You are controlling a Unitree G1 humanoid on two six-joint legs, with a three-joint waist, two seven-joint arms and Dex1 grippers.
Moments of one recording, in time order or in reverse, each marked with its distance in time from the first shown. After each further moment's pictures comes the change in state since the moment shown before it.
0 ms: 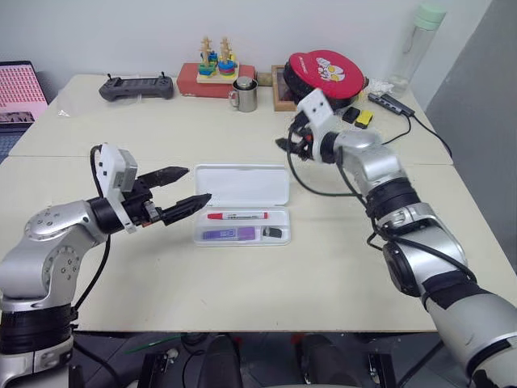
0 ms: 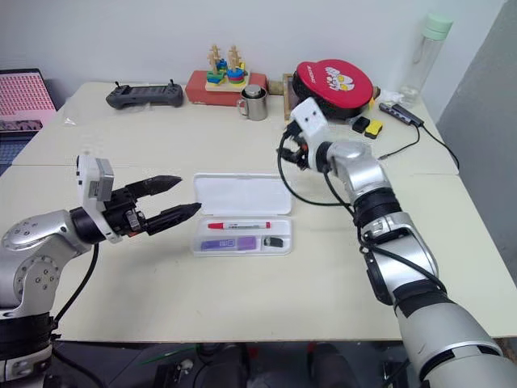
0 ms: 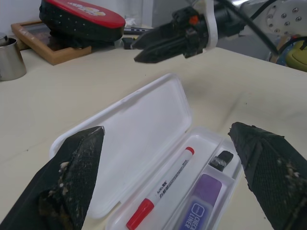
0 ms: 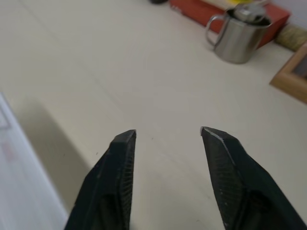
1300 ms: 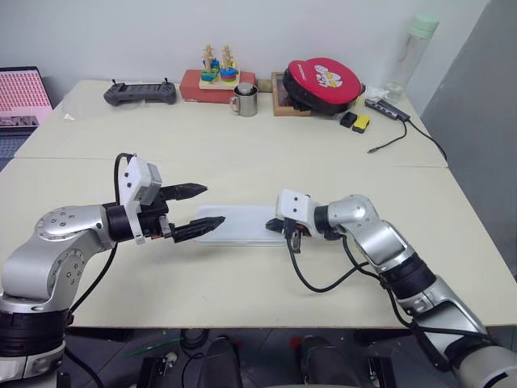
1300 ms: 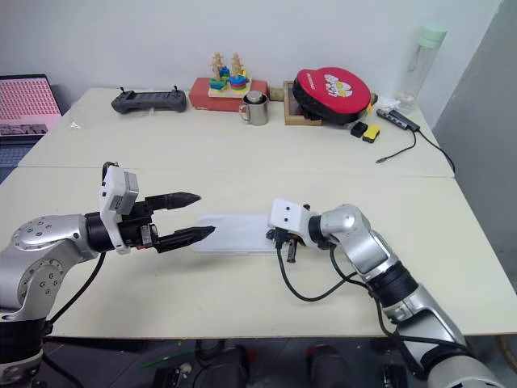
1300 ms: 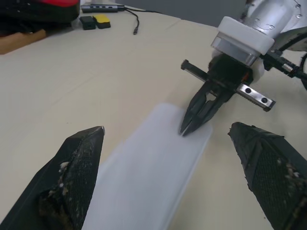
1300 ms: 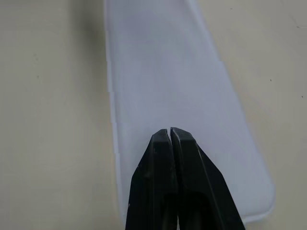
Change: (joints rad) left arm 0.014 0.050 -0.122 -0.049 0.034 0.001 -0.003; right arm 0.576 -0.119 0.214 -0.846 -0.079 0.168 0.245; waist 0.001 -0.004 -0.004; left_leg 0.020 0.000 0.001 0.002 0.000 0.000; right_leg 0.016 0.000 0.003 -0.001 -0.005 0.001
